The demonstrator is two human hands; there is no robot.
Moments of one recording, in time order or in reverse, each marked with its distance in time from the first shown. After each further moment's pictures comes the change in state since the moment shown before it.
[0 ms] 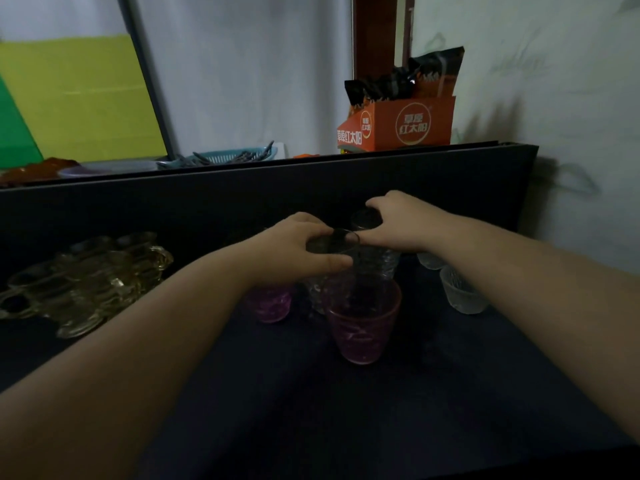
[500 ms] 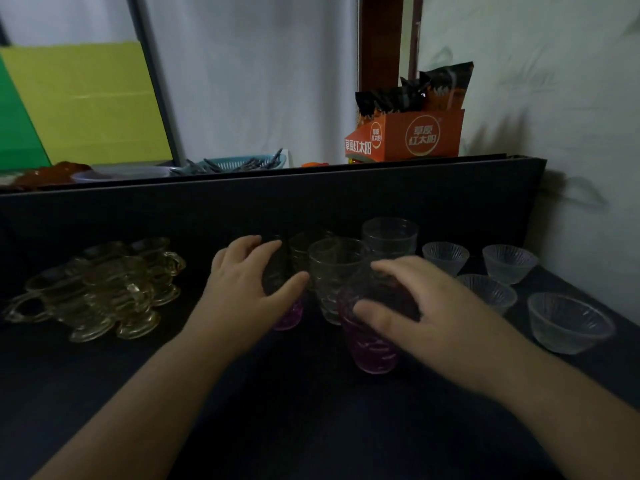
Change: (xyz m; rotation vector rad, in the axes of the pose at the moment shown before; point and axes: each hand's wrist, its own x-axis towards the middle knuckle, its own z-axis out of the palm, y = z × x) left_hand -0.065 -0.034 0.027 0.067 0.513 -0.207; right_hand -0.141 -0.036 0.027 0.291 0.177 -0.168
